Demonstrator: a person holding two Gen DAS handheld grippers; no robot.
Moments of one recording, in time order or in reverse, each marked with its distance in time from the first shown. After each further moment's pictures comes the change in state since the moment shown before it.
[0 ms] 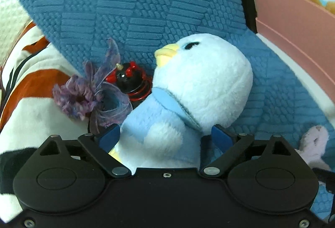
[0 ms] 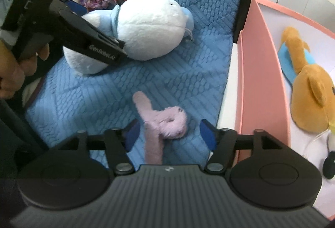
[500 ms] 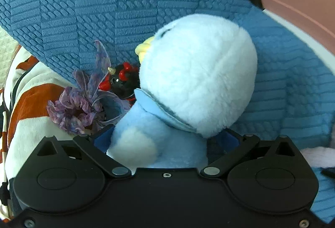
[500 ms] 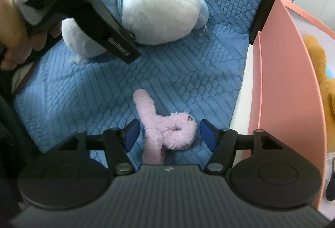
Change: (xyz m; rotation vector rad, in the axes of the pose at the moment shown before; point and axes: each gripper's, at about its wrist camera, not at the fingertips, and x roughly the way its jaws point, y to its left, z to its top) left arm 0.044 -0.011 0.010 0.127 0.054 0.076; right arm 0.035 0.005 0.003 -0.096 0.044 0.001
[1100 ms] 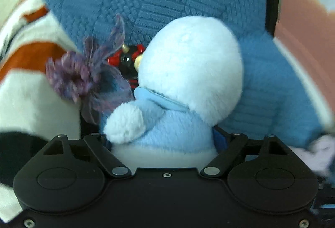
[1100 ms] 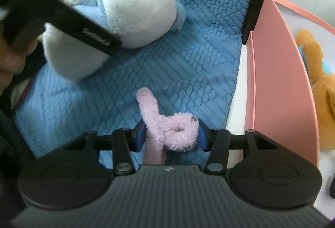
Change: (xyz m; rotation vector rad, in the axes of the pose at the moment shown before) left arm -0.018 0.042 -0.014 -0.337 0.047 -0.167; right arm -0.004 -0.016 0.007 0.084 -0.028 0.013
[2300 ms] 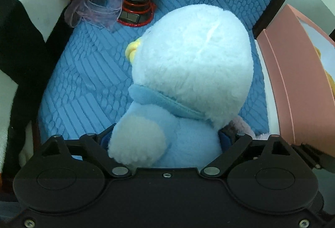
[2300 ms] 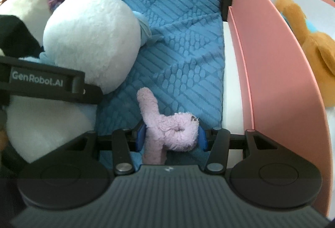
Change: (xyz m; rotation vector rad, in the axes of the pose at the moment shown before) left arm -0.019 0.013 -0.066 -0.417 0.177 -0.270; right arm -0.001 0.003 -0.009 0.208 0.036 -0.050
